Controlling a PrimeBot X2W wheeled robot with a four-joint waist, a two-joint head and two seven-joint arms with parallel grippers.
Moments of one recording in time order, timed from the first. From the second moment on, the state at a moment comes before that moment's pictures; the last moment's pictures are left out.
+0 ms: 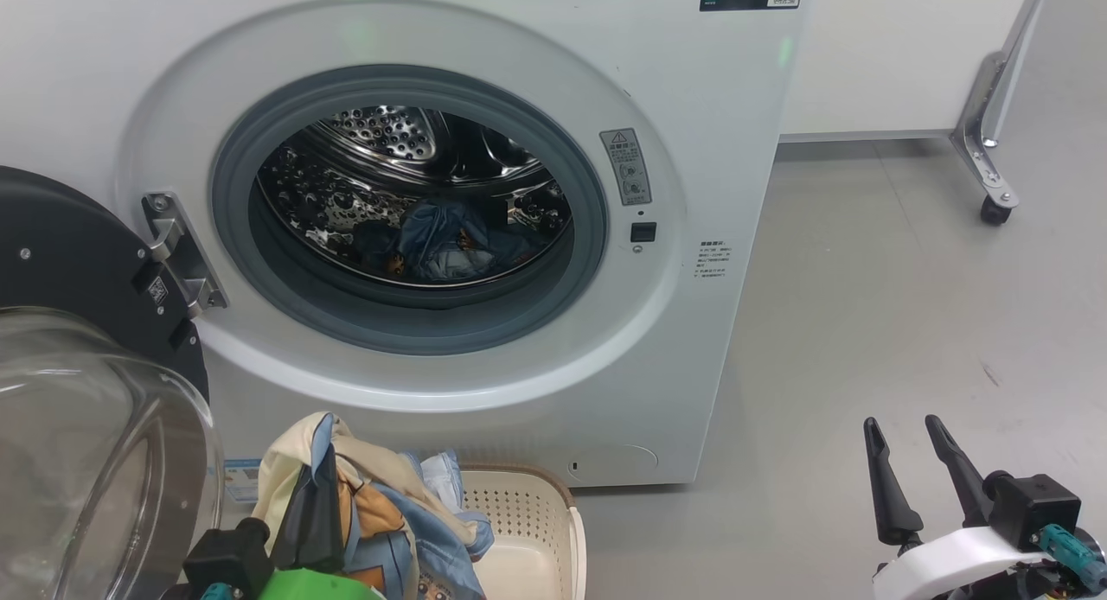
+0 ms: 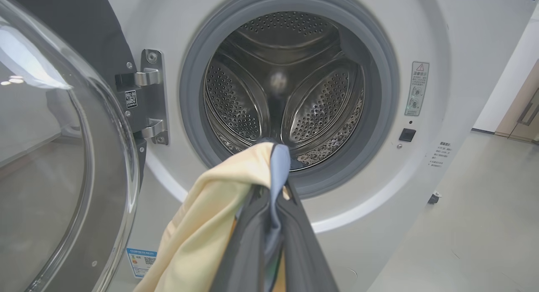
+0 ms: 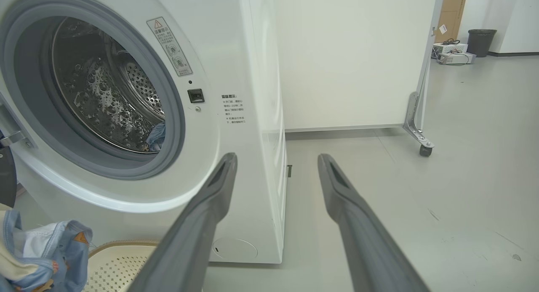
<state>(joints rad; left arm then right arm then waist) -0.02 0.04 -0.30 0.14 -0.32 0.03 -0.25 0.08 -0.10 0.04 0.21 0.25 0.12 -0.26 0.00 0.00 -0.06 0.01</state>
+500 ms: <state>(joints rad) -0.01 0.04 -0.30 0.12 -0.31 0.03 -0.25 0.08 -0.10 0.04 0.21 0.25 0.12 -0.26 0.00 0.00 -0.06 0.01</state>
